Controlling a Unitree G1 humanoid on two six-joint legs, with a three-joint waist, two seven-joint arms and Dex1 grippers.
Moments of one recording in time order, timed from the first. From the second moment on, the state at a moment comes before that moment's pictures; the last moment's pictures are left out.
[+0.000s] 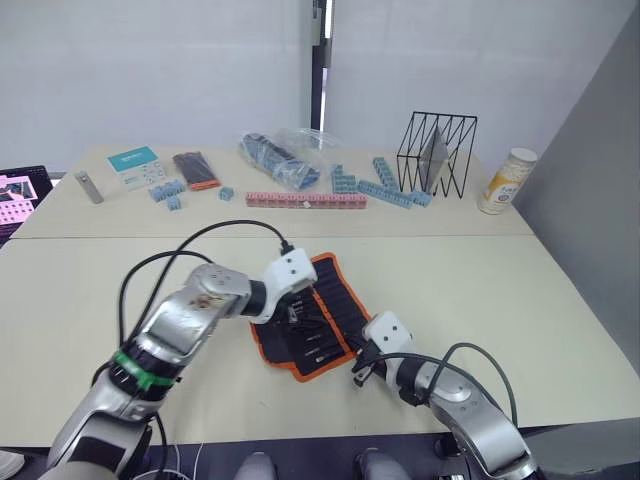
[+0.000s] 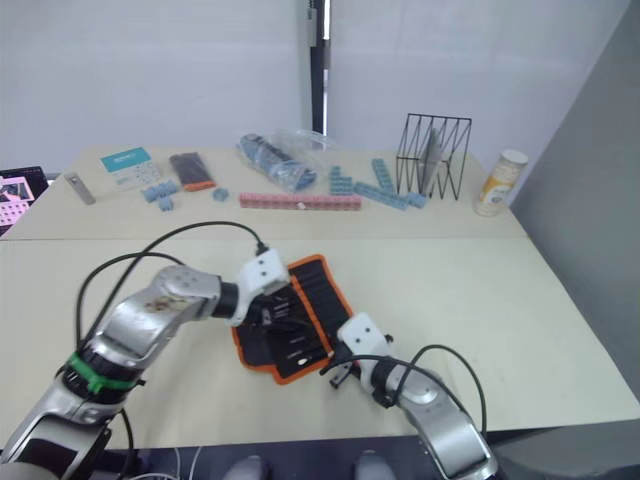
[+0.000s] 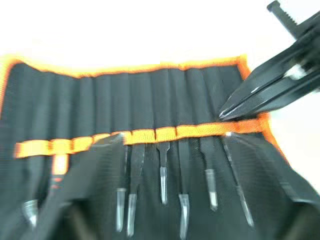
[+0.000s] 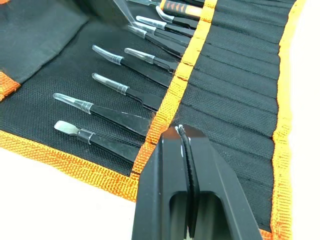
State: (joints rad) left arm -0.55 0.64 -0.26 -0.28 -0.29 0.85 -0.94; right arm -0.01 -0.36 0.33 -0.40 0.06 0.53 0.46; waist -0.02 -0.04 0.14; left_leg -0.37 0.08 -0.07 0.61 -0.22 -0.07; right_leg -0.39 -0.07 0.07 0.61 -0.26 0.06
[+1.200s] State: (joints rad) left arm 0.07 0.86 0.36 -0.16 -0.49 0.27 -1.23; right arm -0.16 -0.21 0.77 -0.38 -0.34 0.40 0.38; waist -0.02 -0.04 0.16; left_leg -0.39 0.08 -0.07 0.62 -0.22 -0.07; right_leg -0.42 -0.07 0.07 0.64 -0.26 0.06
